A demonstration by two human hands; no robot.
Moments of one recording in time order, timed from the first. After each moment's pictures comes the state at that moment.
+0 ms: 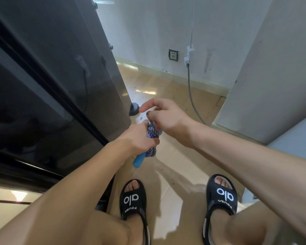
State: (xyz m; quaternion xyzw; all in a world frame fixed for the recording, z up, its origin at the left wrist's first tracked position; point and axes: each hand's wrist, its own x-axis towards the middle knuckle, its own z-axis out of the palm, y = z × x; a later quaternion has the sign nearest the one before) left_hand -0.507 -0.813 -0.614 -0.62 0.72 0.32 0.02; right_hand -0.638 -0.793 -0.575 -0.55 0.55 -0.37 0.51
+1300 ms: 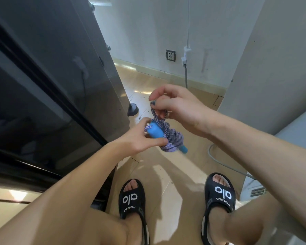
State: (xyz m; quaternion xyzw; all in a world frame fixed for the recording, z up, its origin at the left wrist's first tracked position) left_hand -0.503 -0.804 -0.622 -0.52 0.66 0.52 -0.12; right_hand -0.676 -0.794 -0.563 -0.54 0.44 -0.44 0.56
